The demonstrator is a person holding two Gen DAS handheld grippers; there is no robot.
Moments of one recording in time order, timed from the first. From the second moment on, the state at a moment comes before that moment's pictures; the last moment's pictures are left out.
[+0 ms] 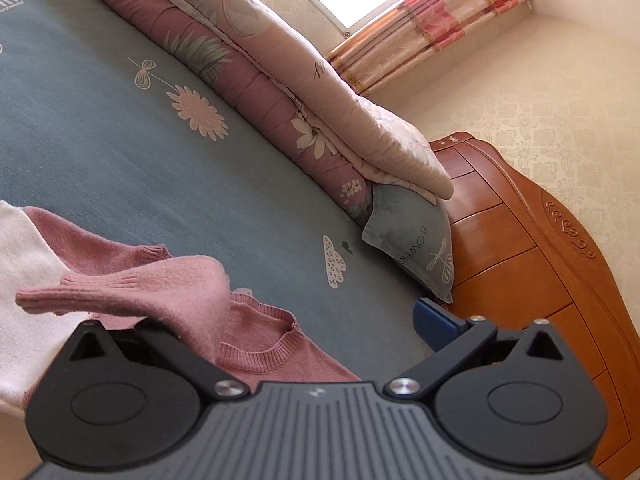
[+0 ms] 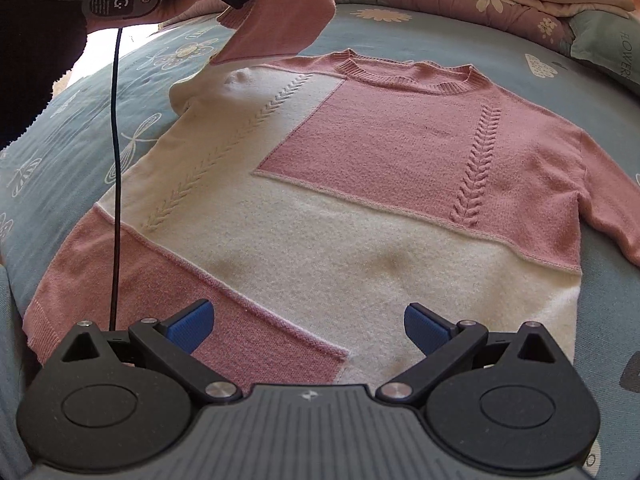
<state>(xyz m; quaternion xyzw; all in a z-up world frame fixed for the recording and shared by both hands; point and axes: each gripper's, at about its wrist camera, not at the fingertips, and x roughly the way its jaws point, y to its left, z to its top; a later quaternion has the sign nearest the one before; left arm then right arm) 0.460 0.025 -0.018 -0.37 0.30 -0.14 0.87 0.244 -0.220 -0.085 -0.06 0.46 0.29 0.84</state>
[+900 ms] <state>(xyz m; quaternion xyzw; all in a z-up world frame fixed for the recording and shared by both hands) 0.488 -0.030 -0.022 -0.30 0.35 -0.13 0.88 0.245 -0.237 -0.072 -0.04 0.45 0.27 0.85</state>
